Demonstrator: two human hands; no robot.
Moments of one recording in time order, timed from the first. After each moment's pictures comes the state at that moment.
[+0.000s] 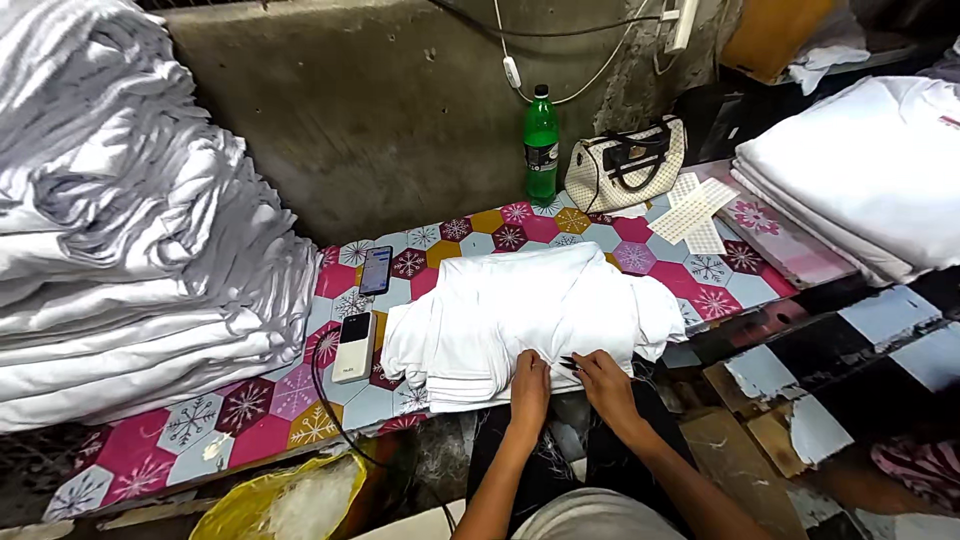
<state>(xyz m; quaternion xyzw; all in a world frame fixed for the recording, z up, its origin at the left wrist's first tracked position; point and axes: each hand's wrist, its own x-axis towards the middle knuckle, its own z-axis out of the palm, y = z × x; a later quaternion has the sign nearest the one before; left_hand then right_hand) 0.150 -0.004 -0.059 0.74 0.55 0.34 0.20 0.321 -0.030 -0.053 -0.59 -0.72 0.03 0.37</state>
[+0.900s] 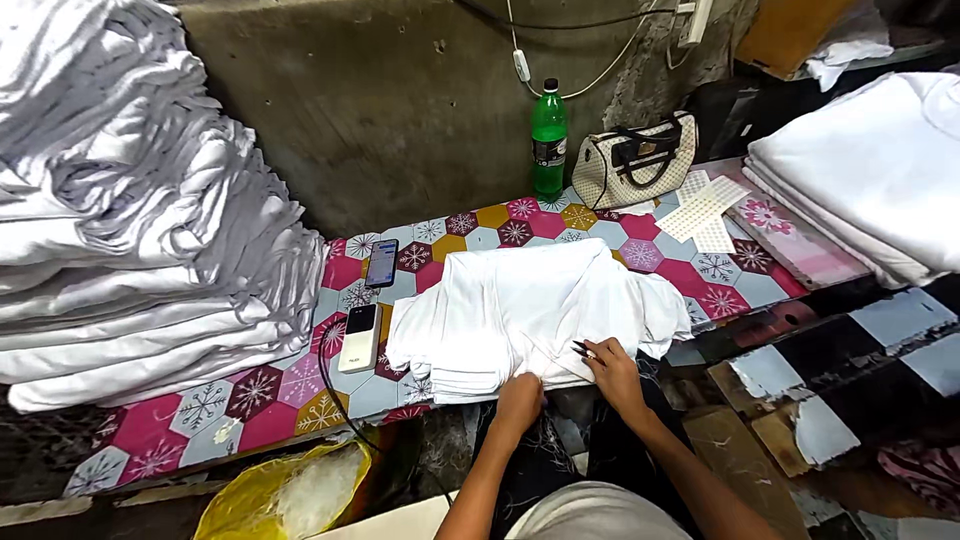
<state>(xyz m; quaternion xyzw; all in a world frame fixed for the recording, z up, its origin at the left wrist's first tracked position) 0.116 -0.009 -0.010 0.76 0.54 -0.07 0.34 0.329 -0.019 -0.052 -0.64 -0.66 0.12 0.37</state>
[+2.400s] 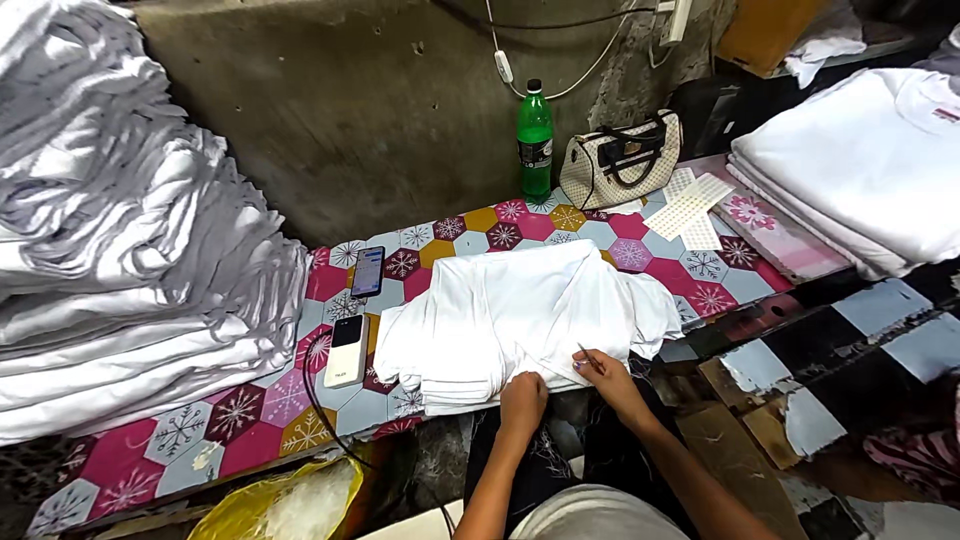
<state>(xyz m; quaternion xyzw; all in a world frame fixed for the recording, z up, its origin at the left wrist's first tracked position) 0.140 -0.002 0.002 0.69 0.62 0.00 0.38 0.333 -0.023 -0.017 -0.64 -0.48 0.47 0.37</state>
